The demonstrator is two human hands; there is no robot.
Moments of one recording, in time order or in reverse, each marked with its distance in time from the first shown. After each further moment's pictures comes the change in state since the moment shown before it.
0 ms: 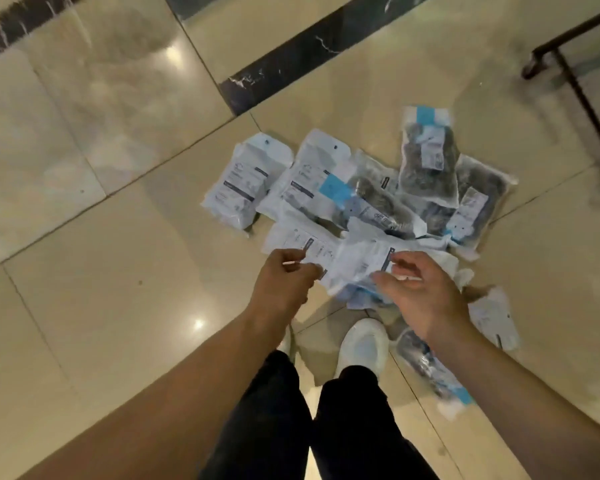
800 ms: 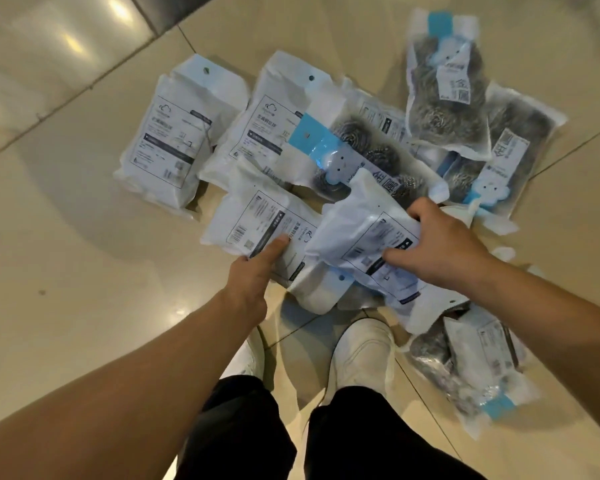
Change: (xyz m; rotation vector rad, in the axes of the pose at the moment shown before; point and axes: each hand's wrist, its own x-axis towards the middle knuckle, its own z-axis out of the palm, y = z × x) left_hand 0.198 -0.109 0.042 -0.422 0.053 -0.136; right_hand 0.154 0.064 0.013 -0.723 -0.070 -0.061
